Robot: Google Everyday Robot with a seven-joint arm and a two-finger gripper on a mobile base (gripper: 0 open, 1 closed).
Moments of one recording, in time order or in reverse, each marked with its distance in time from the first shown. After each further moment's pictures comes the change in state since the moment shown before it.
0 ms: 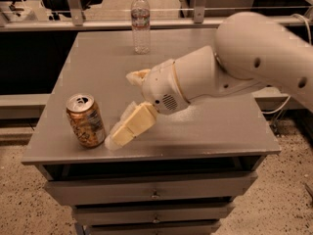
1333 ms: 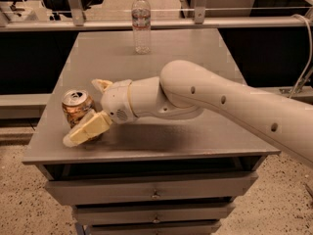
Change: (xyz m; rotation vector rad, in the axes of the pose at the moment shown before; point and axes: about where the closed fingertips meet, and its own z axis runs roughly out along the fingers) arm -0.011 -0.034 0.123 0.002 -0.226 -0.025
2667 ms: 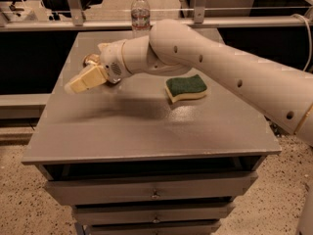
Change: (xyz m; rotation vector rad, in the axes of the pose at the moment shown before) arm -0.045 -0.122 0.011 0.138 0.021 0.027
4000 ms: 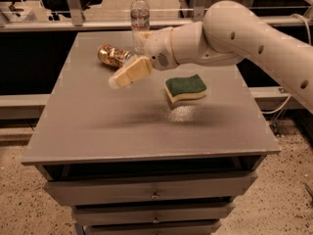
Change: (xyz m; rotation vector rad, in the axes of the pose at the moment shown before) arm 0.005 -0.014 -0.110 0.020 0.033 -0.061
